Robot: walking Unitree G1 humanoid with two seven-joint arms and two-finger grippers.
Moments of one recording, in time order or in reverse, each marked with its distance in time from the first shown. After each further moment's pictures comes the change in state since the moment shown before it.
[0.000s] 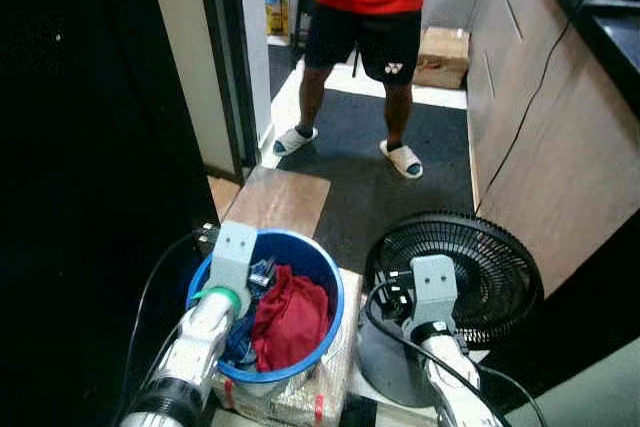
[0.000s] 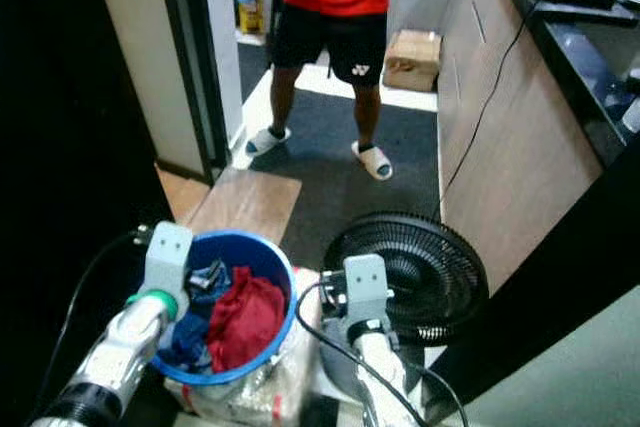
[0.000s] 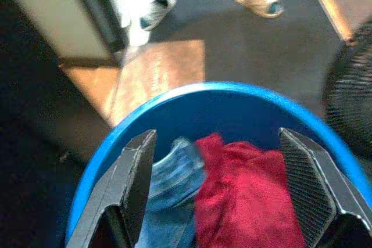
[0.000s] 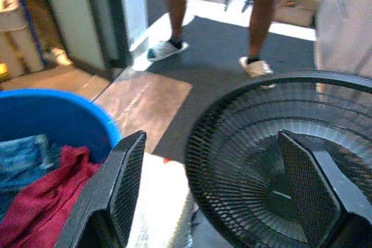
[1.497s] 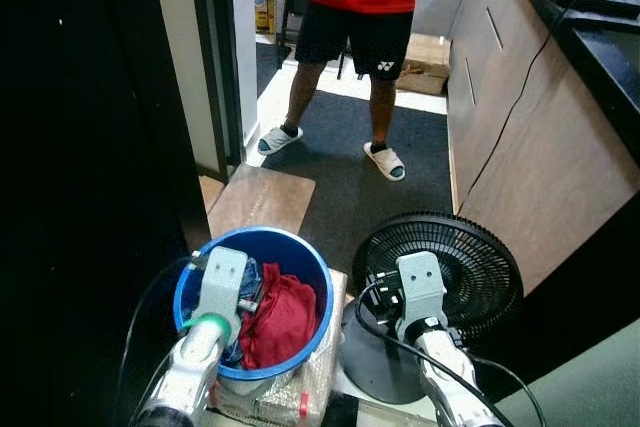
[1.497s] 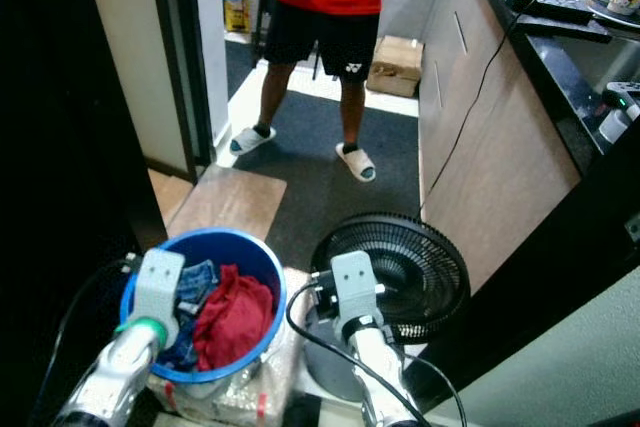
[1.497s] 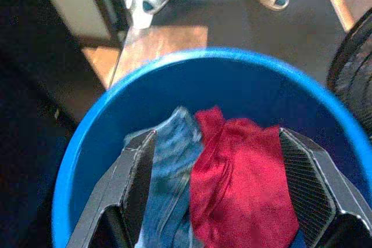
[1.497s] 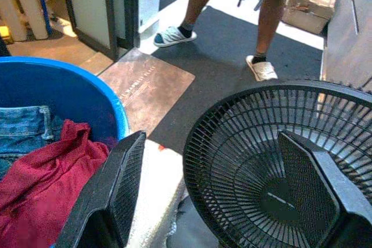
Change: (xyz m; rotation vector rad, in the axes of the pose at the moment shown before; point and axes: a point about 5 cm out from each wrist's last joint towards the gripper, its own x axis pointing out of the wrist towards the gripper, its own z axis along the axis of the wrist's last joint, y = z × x) left arm -0.016 0.009 -0.027 -0.017 0.026 0.089; right arm 0.005 0.011 -0.001 -0.070 0.028 0.109
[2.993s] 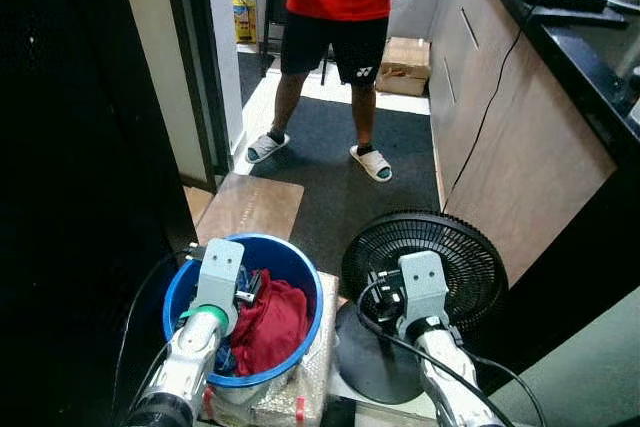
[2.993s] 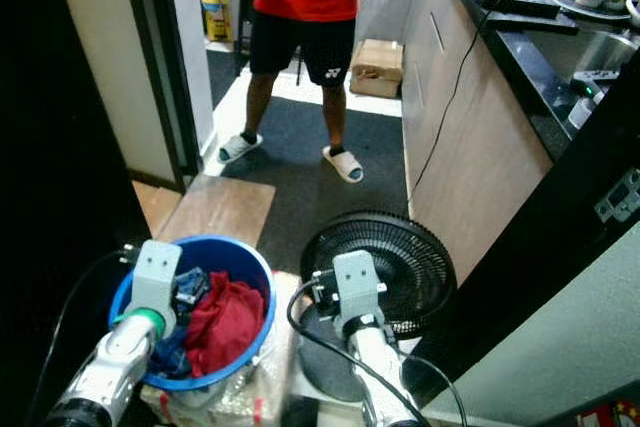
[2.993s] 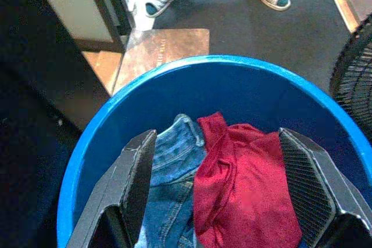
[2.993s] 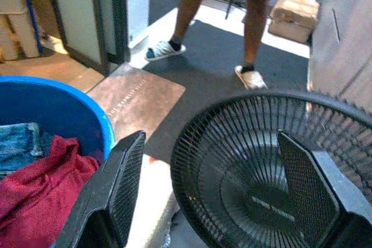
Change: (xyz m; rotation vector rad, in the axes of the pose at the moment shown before) left arm -0.001 0.017 -0.008 -0.007 0.029 0.056; right arm 0.005 0.002 0.009 0.000 -0.046 0.034
